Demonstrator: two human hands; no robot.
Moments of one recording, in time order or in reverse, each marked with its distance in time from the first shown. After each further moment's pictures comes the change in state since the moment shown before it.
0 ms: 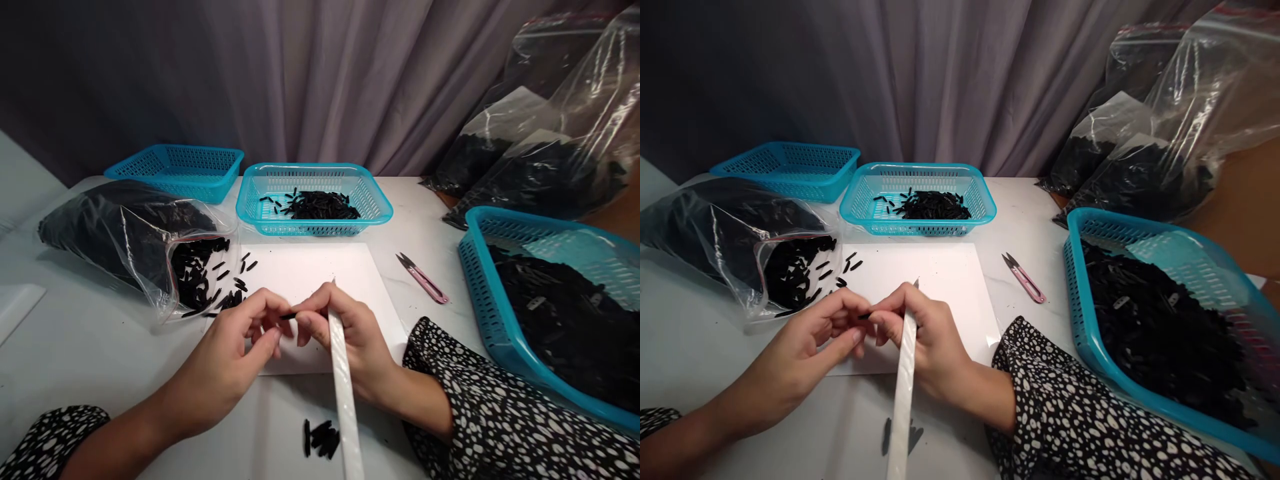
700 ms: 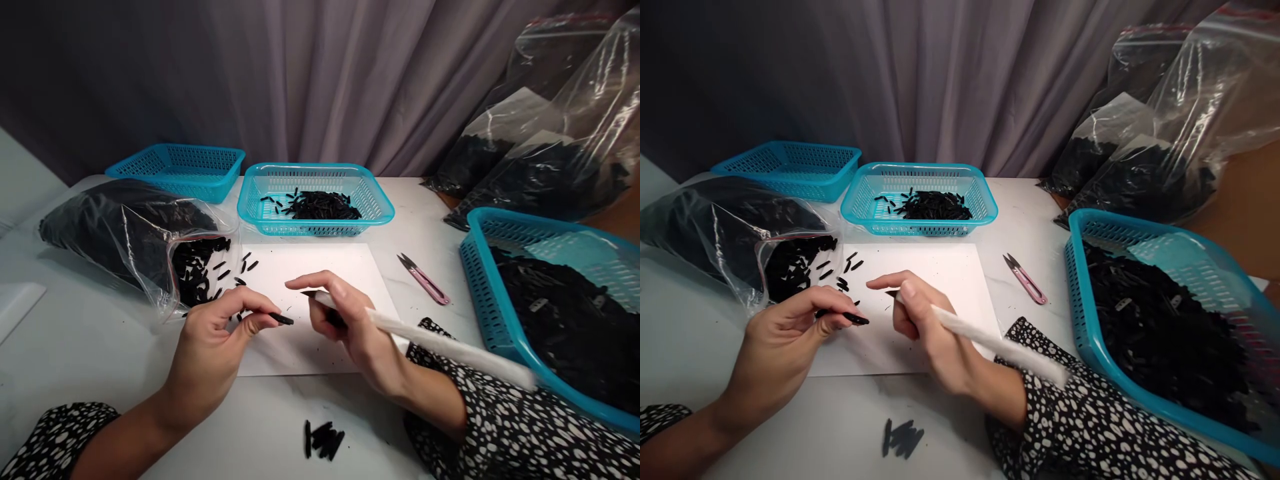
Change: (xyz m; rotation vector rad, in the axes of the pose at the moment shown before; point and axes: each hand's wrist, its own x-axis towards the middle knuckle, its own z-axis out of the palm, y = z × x) left_hand 0.003 -0.006 -0.001 0.128 0.361 0.257; right_hand 0.005 -0.008 -0.009 0.005 -0.048 0.118
